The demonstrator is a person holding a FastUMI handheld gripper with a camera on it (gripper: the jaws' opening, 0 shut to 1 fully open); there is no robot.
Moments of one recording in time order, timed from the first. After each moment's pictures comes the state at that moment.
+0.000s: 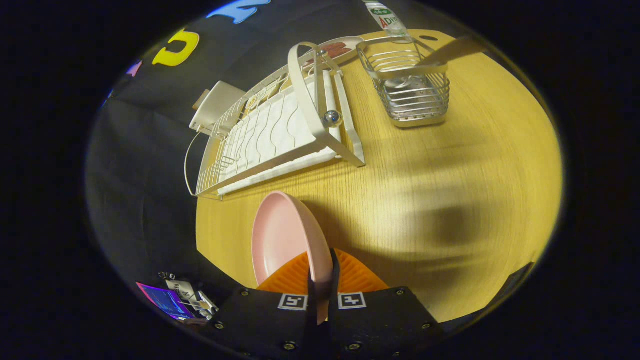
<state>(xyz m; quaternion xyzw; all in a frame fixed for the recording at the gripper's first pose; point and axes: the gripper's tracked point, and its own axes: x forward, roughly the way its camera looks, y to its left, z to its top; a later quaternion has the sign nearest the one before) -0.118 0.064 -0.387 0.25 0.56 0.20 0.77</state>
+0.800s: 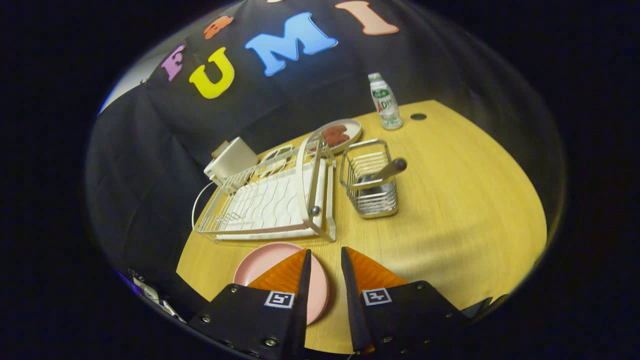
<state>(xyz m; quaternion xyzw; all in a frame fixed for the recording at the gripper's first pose) -0.073 -0.028 -0.298 0.17 0.30 0.13 0.93</state>
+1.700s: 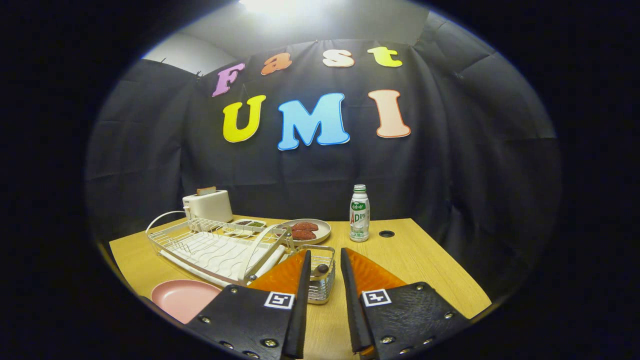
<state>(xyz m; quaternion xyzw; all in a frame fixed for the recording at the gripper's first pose) -0.008 -0.096 -0.272 0.03 0.03 0.08 1.00</state>
